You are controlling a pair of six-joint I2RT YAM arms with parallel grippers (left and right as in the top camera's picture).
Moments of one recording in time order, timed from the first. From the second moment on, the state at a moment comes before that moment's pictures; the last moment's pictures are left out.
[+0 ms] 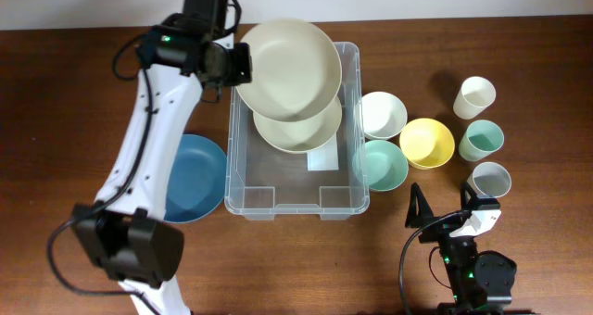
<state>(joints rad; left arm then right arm) -0.25 1.97 2.04 -1.12 0.04 -0.25 -0.04 0.02 0.01 -0.06 -0.15 0.24</state>
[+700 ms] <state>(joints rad) -0.27 2.14 2.04 -1.09 0.05 -0.25 -0.04 0.02 0.01 -0.06 -0.15 0.24</state>
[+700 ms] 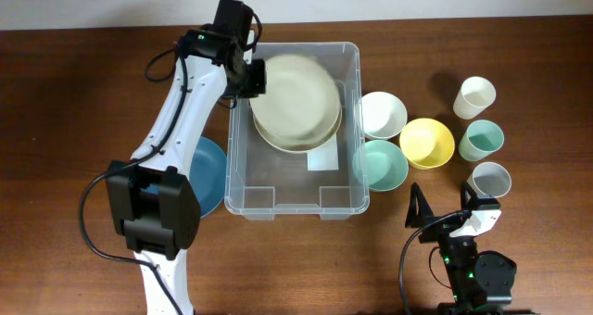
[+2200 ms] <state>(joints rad) -0.50 2.08 1.97 -1.21 0.02 -0.19 -0.04 0.02 0.01 -0.06 -0.15 0.24</state>
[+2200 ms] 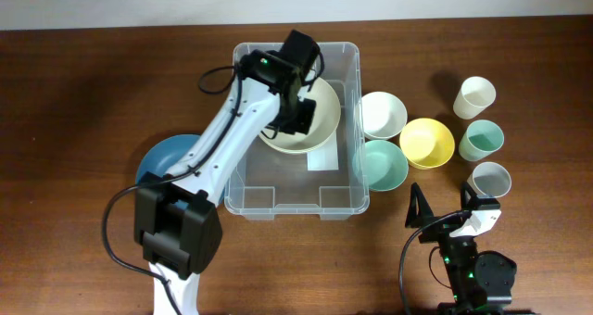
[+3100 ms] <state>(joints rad) 0.10 1.89 1.89 -1.38 0.05 -0.24 -0.04 0.02 0.01 -0.06 -0.15 0.24</state>
